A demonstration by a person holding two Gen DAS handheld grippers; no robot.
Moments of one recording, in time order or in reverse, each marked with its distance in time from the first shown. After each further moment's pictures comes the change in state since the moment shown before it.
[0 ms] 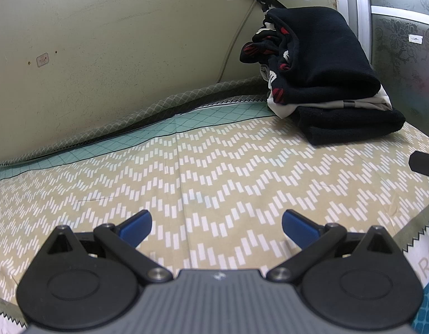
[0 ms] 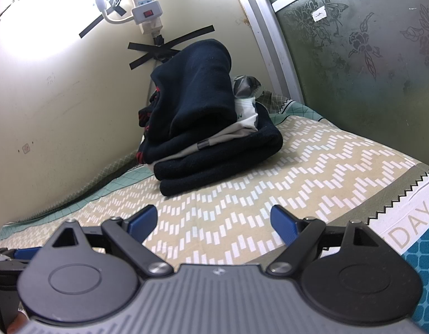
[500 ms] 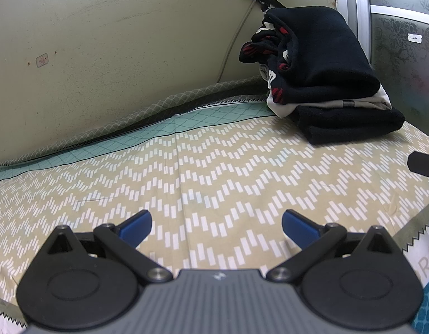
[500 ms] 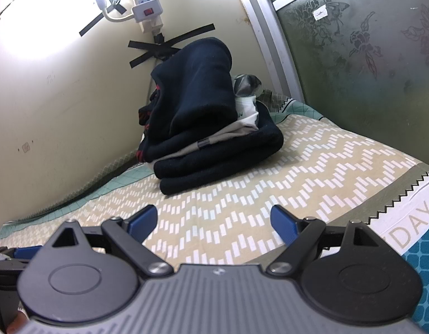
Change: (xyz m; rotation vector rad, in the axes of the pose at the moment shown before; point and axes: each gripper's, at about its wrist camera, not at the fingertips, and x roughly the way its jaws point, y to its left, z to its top) left arm 0.000 -0.001 0.000 0.000 0.000 0.002; right arm -0.001 0.000 0.001 0.000 0.001 -0.002
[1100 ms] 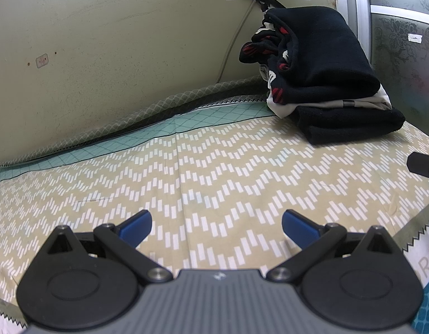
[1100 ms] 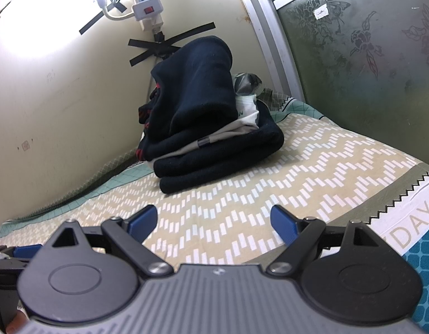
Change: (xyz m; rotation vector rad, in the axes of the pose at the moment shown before) left arm -0.001 0.000 -0.001 0.004 -0.002 0.000; right arm -0.001 0.000 0.000 0.001 -0.002 -0.001
